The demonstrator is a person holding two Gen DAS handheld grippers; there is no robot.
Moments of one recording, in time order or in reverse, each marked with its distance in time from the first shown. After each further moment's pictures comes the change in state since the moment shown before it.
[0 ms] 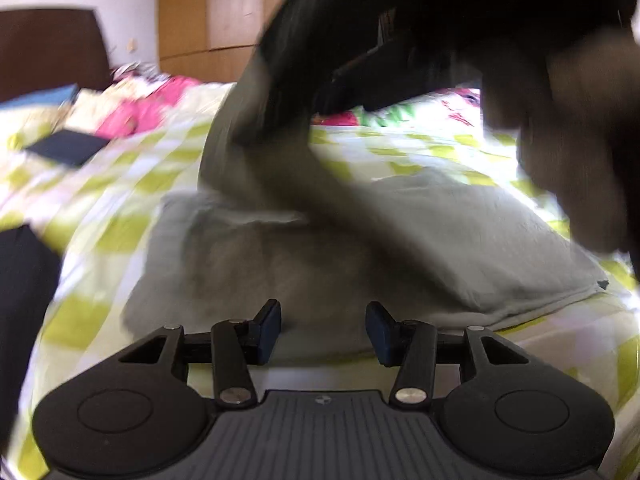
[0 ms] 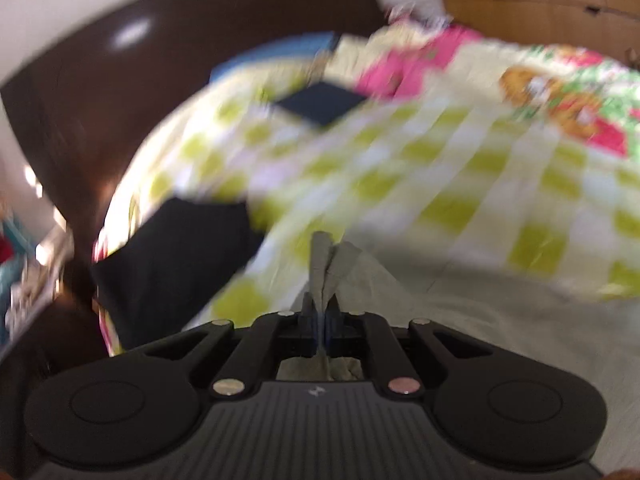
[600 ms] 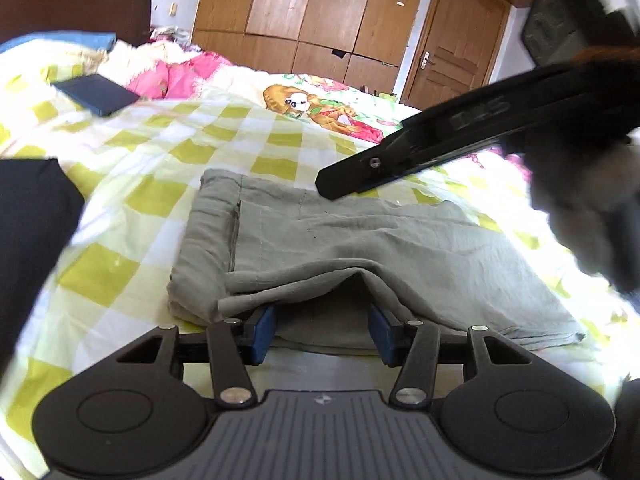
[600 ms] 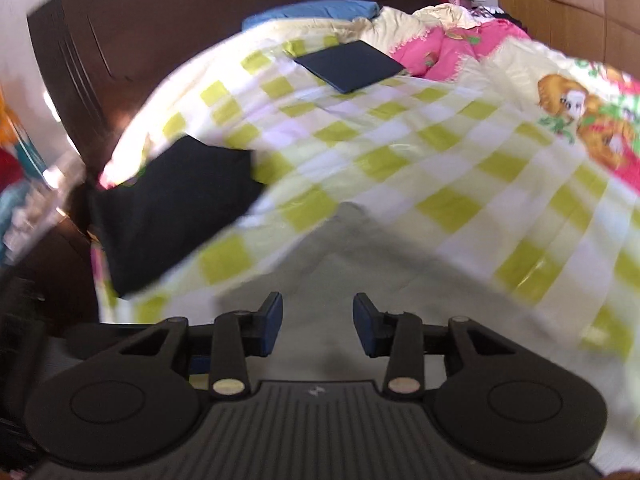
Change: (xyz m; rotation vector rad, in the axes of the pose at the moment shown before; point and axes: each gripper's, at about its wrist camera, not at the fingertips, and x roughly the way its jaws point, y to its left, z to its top) left arm -0.012 0.046 -0.003 -0.209 -0.011 -0.071; right arm -0.008 -0.031 0.029 -0.207 0.122 0.008
